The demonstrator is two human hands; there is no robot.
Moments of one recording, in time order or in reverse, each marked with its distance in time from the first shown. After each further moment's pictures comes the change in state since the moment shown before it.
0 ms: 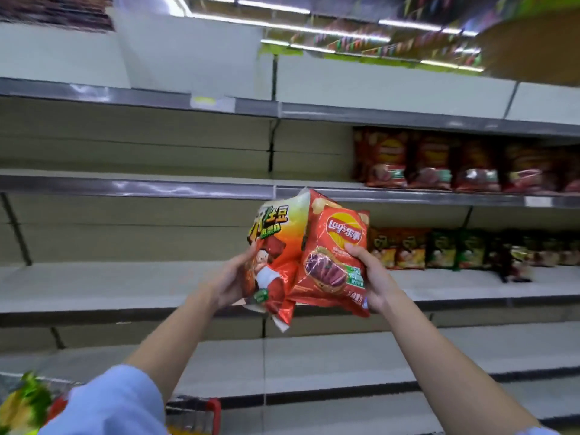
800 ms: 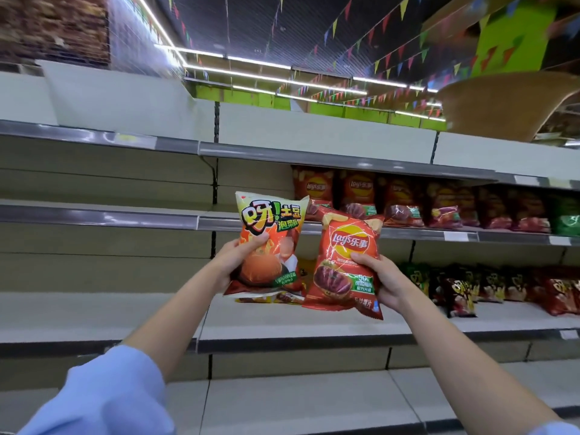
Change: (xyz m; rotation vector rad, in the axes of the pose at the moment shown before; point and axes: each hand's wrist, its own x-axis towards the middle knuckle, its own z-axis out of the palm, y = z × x) left_hand 0.087 0.023 0.192 0.215 0.243 0.204; right_hand -0.051 -0.141 -0.183 -0.270 0.133 -0.181
